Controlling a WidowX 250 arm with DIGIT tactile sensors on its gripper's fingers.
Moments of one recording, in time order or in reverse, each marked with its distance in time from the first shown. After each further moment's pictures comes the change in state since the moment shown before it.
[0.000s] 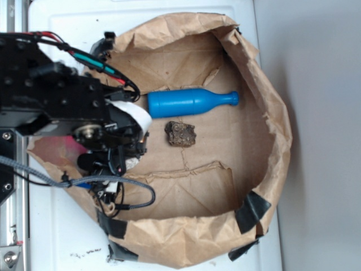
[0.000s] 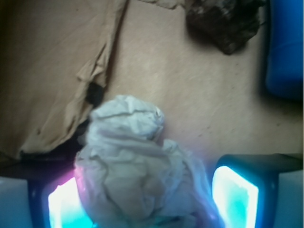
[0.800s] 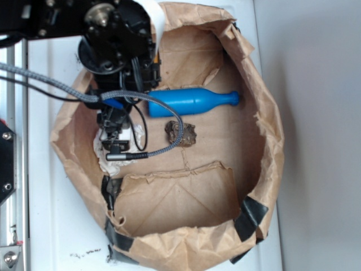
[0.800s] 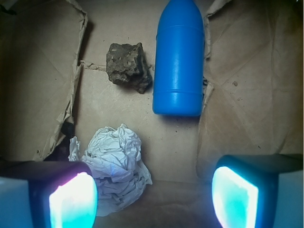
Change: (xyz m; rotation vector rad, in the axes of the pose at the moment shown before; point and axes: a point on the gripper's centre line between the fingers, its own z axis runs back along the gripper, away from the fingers) arm 0.016 0.048 0.062 -0.042 -0.045 0.130
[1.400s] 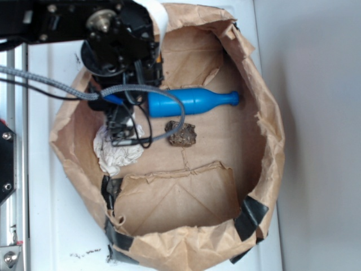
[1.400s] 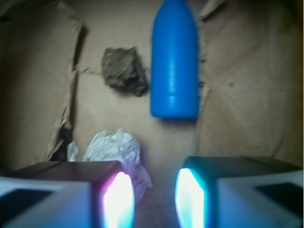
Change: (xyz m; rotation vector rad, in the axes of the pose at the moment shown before) arm 0.000 0.000 0.000 0.000 0.000 0.003
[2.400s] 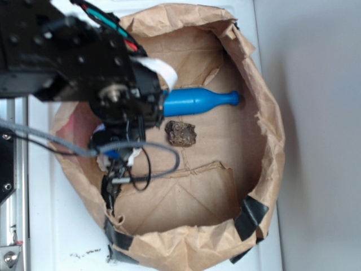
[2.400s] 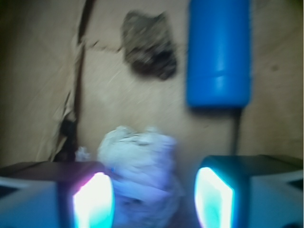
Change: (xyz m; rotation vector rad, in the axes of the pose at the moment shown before) arm 0.000 -0.017 -0.023 0.075 0.024 0.050
